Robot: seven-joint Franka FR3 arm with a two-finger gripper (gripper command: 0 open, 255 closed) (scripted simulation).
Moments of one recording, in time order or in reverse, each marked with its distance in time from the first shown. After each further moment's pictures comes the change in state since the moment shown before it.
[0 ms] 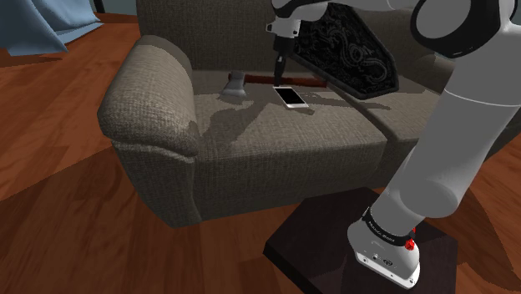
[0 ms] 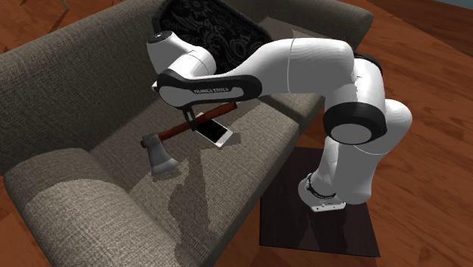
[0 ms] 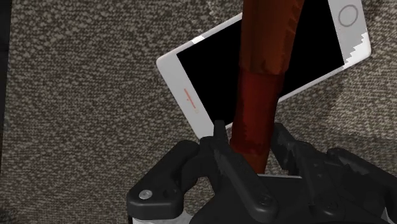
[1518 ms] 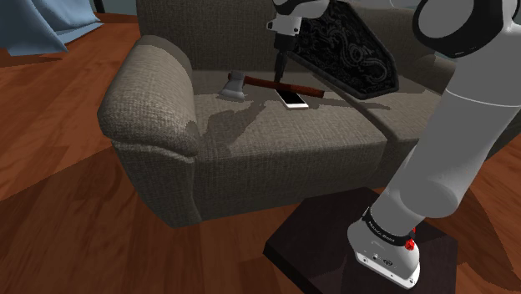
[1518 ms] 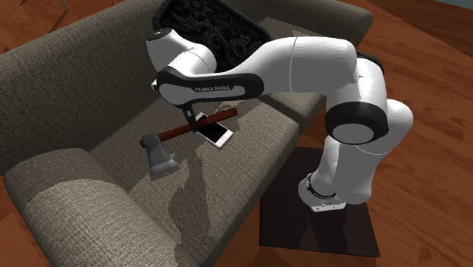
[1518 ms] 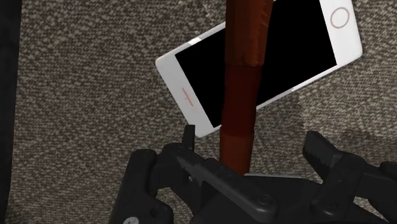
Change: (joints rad) arm 0.001 -0.009 0.000 0.008 -0.003 -0.016 0.009
